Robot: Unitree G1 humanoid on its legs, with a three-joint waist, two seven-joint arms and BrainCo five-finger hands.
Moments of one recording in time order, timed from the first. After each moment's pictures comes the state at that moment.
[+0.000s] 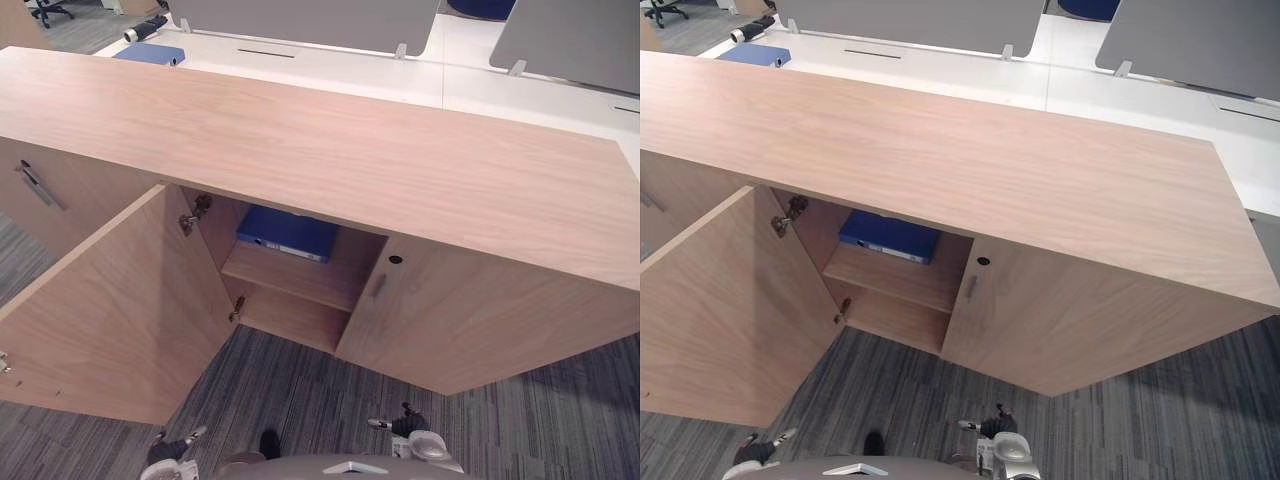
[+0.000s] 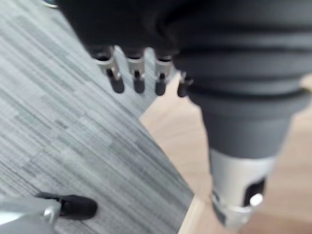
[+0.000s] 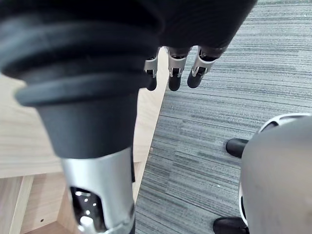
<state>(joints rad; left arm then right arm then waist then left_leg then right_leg) 0.16 0.09 0.42 1.00 -0.10 -0.04 0.22 0.00 -0.05 -0.17 1.03 -0.09 -0.02 -0.15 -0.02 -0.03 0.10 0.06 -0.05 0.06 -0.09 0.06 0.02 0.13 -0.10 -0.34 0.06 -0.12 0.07</state>
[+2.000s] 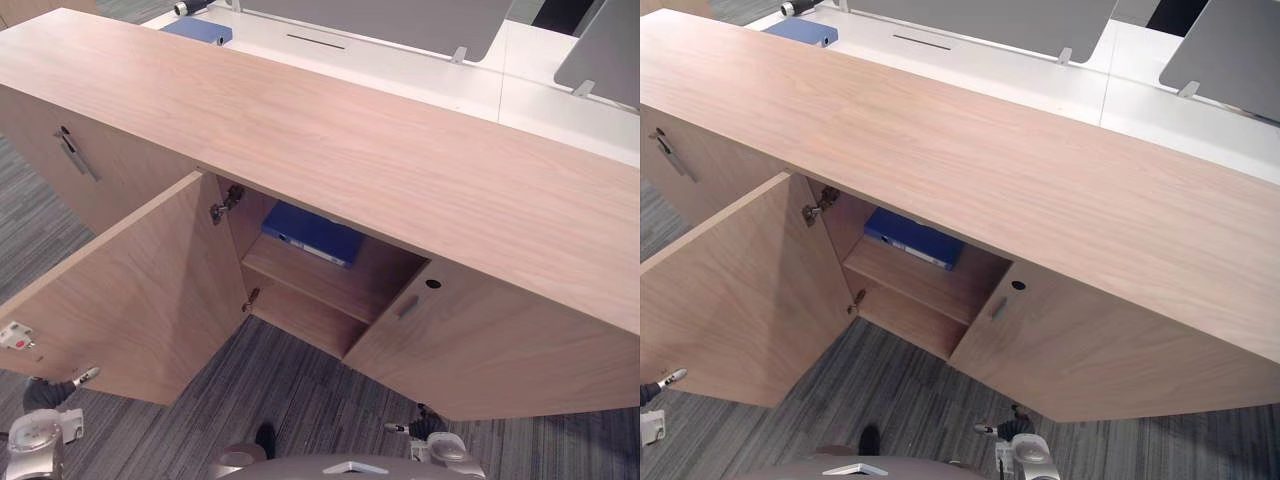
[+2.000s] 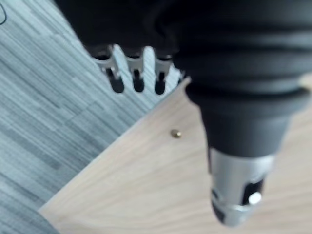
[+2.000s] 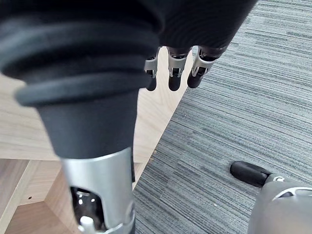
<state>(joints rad) 0.13 0.54 0.29 0.84 -0.17 -0.08 0.09 0.03 -0.13 -0.12 1.02 -0.09 -0.02 -0.11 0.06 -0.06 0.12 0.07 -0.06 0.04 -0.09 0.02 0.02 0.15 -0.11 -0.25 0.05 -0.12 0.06</state>
